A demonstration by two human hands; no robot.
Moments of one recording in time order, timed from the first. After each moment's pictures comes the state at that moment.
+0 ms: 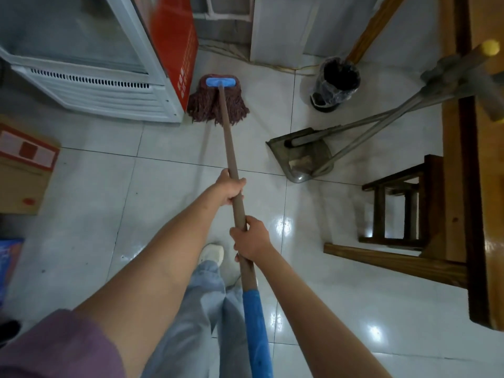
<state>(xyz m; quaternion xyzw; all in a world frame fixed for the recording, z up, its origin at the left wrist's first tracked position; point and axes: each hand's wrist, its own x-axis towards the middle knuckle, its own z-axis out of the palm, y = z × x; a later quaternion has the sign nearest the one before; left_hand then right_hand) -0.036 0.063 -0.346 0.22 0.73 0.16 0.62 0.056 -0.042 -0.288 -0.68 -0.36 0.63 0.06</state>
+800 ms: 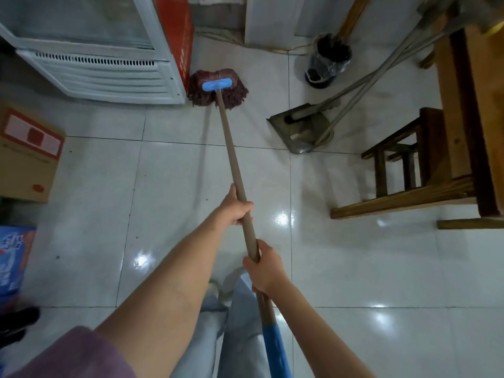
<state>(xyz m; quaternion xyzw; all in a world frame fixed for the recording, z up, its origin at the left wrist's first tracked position) -0.071 -0.128 -0.360 0.27 0.68 0.13 0.67 0.028 -0.249 -0.306 -0.71 -0.45 0.54 0.02</state>
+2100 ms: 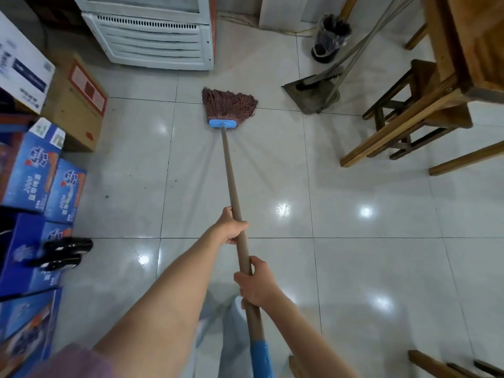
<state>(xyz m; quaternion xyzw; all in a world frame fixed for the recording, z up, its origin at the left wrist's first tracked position) -0.241 -0.515 -0.344 0.28 0.69 0.09 0.67 -0.148 -0.626 -0.259 -0.70 -0.35 0.62 0.04</state>
